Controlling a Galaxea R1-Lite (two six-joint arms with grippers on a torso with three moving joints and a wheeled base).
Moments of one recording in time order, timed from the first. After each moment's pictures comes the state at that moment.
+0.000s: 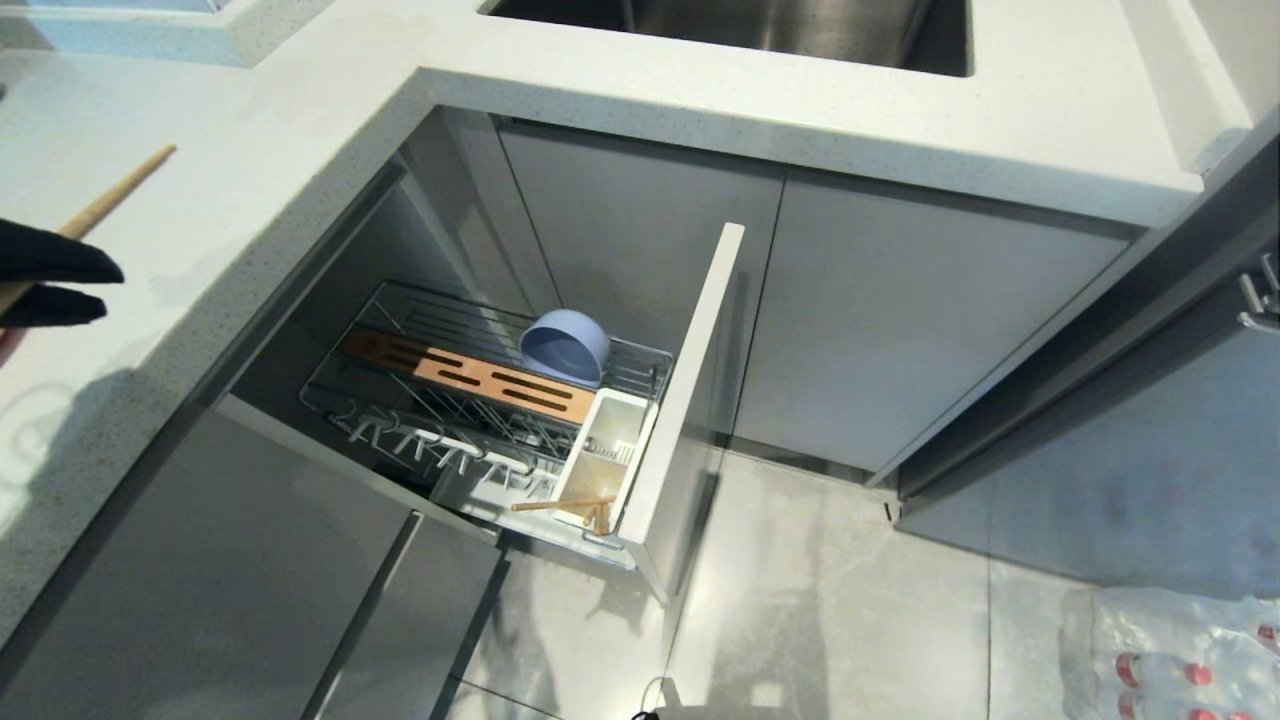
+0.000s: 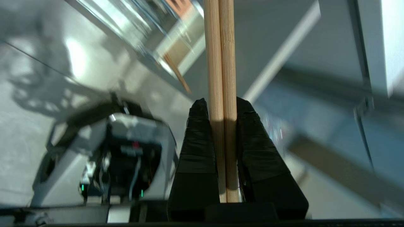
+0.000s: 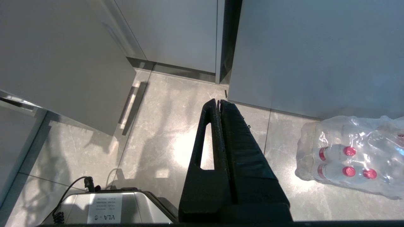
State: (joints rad) left arm -0.39 1.22 -1.82 1.10 -0.01 -0.78; right arm 0.00 0.00 0.00 0.00 -0.02 0.05
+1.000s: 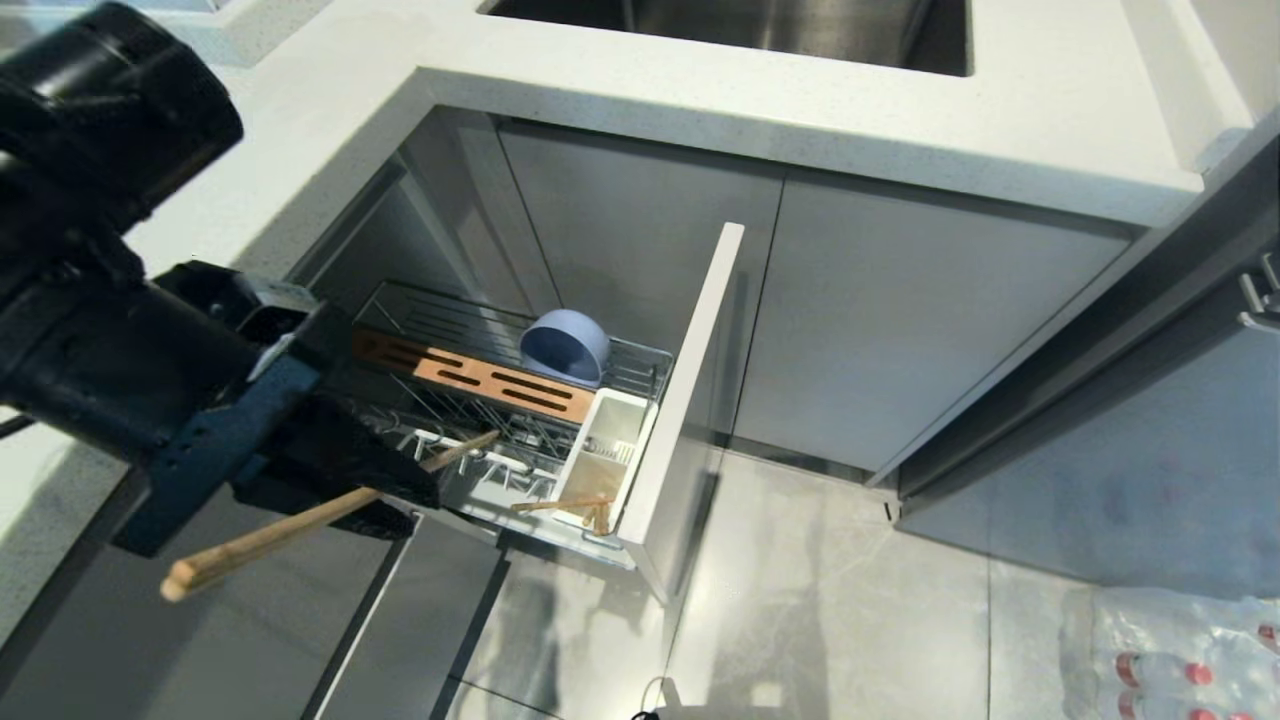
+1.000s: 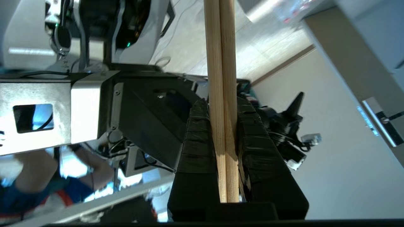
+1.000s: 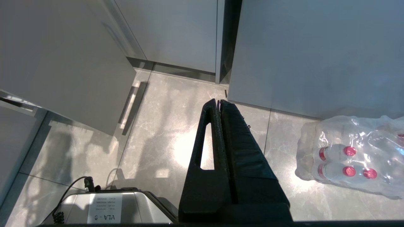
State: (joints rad) left arm -0.48 1.56 -1.80 1.30 -0.41 -0.89; right arm 0.00 0.00 0.00 0.00 -0.02 0.05
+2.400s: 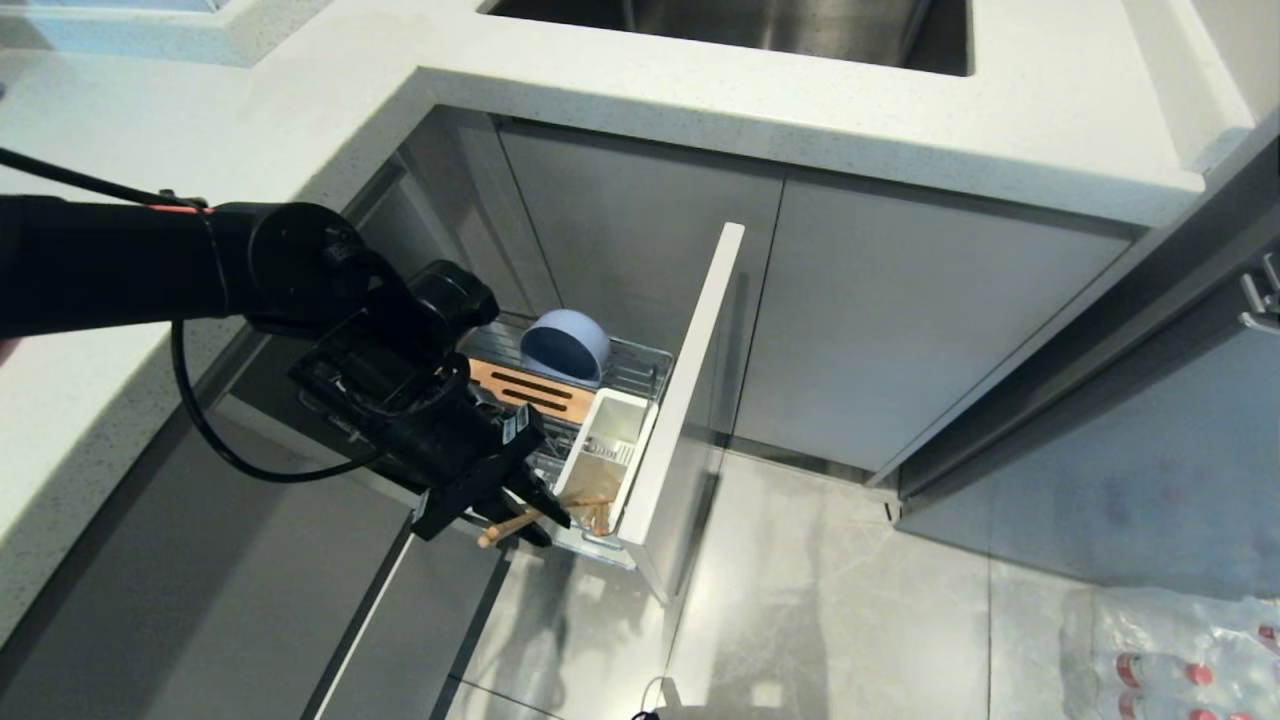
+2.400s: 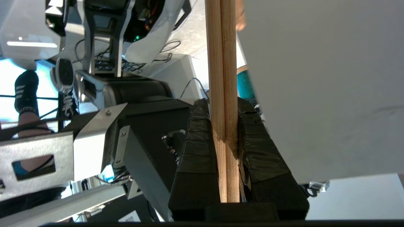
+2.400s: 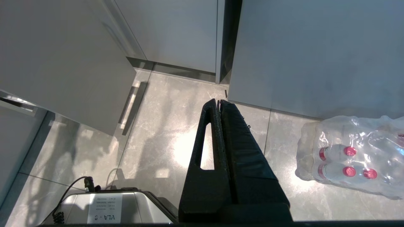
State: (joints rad) left arm -0.37 1.94 -1.70 1.05 -0.53 -0.76; right arm 0.00 0.00 0.00 0.00 -0.02 0.05
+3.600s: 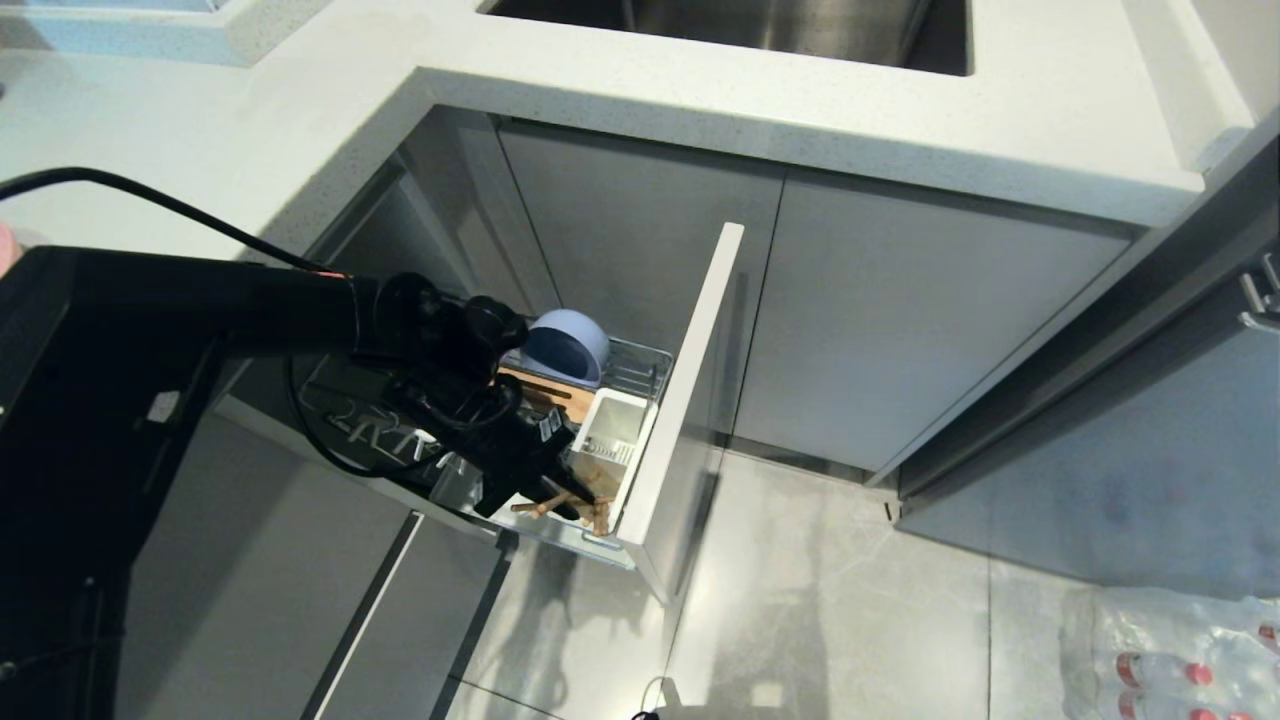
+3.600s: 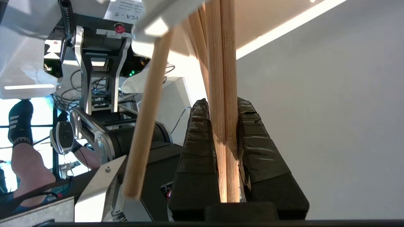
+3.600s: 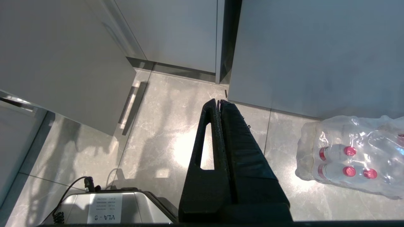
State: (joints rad) left arm -0.31 2.17 -1.80 0.89 -0.54 -0.71; right arm 0.00 0.00 0.00 0.00 -0.02 0.05
